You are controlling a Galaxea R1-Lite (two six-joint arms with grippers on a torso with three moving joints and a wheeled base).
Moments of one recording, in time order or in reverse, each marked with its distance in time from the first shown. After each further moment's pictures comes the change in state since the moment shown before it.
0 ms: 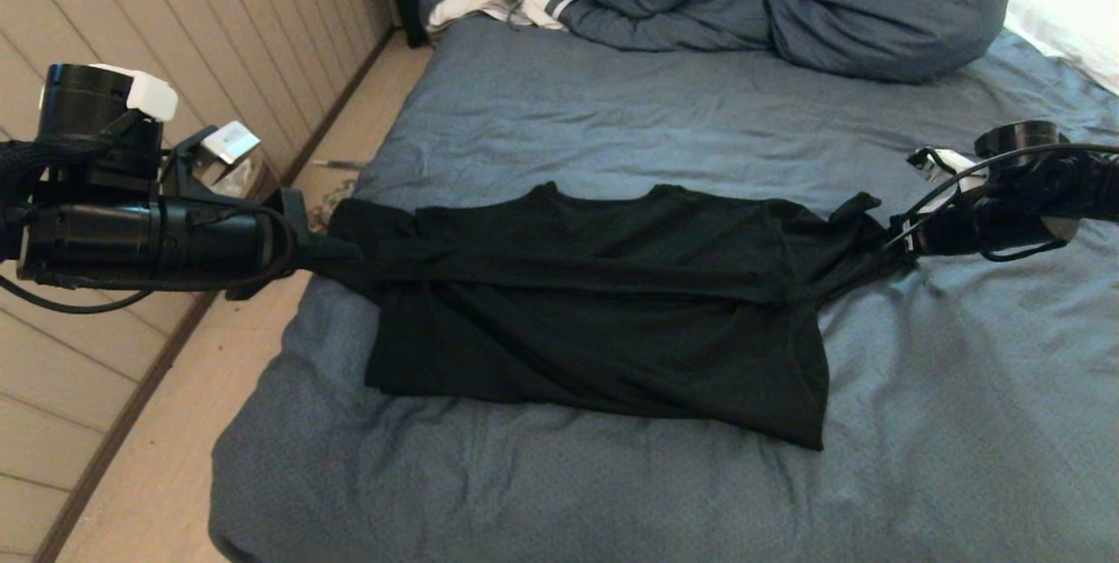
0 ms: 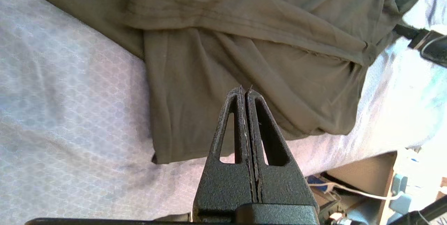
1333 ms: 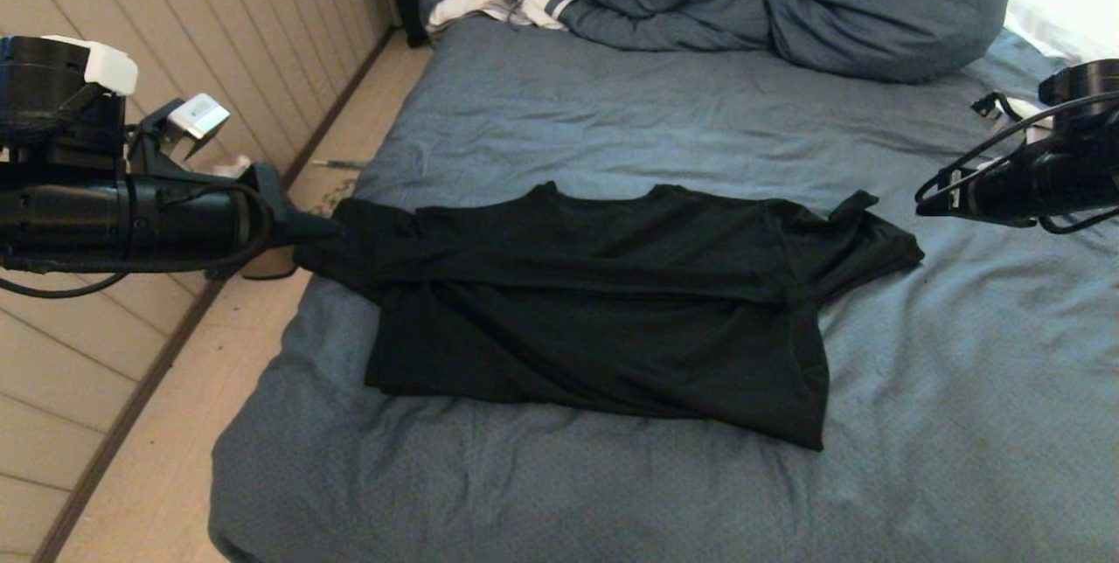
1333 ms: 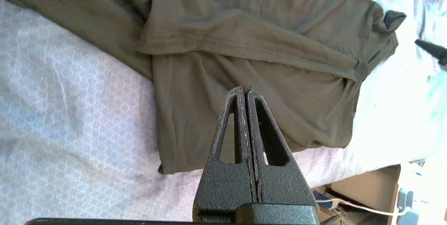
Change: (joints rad) left arm 0.042 -0.027 -0.024 -0.012 0.003 0.006; right arm -0.010 -0.183 0.053 0.035 -0.097 0.186
